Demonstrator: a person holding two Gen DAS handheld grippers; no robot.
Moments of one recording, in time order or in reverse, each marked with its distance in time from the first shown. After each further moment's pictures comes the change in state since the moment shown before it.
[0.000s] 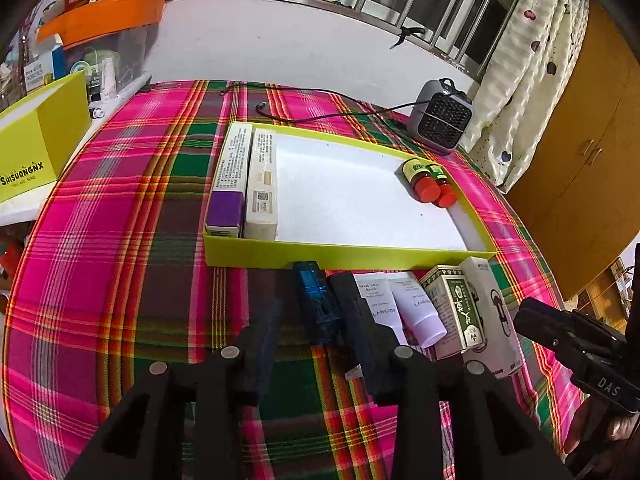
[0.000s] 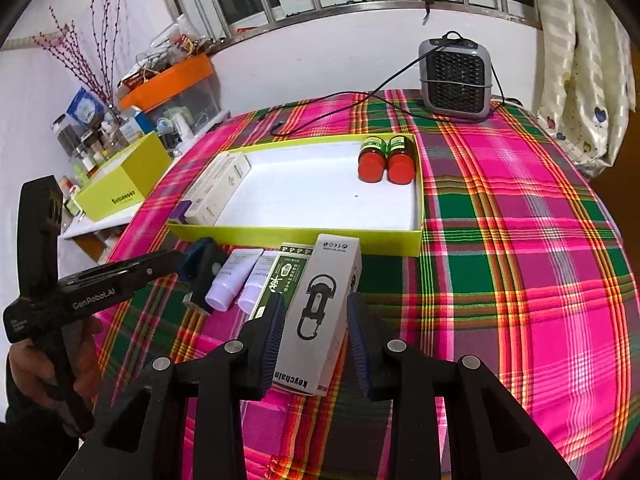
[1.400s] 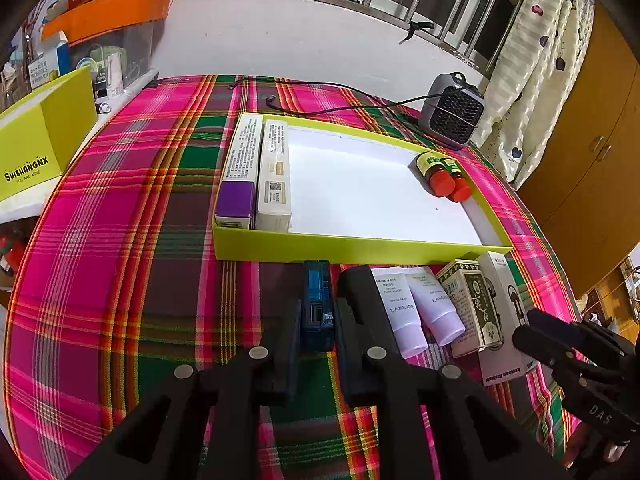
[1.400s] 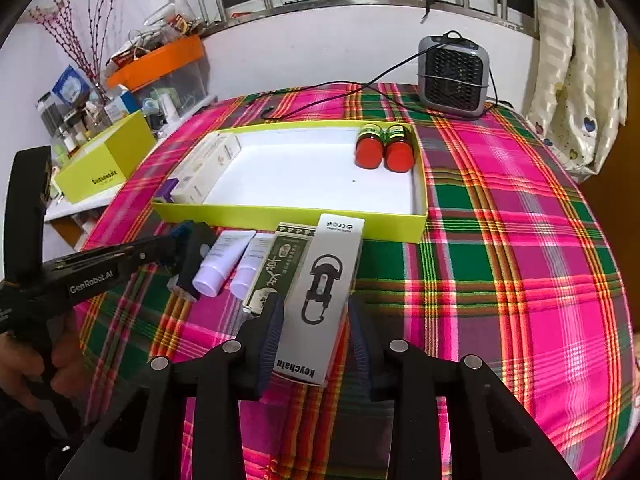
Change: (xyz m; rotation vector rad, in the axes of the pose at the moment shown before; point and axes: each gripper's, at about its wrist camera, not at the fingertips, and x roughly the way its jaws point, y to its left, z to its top) left arm 0.008 0.003 -0.003 -0.005 0.011 0.039; right arm 0.010 0.018 -0.010 -0.040 0.026 -0.100
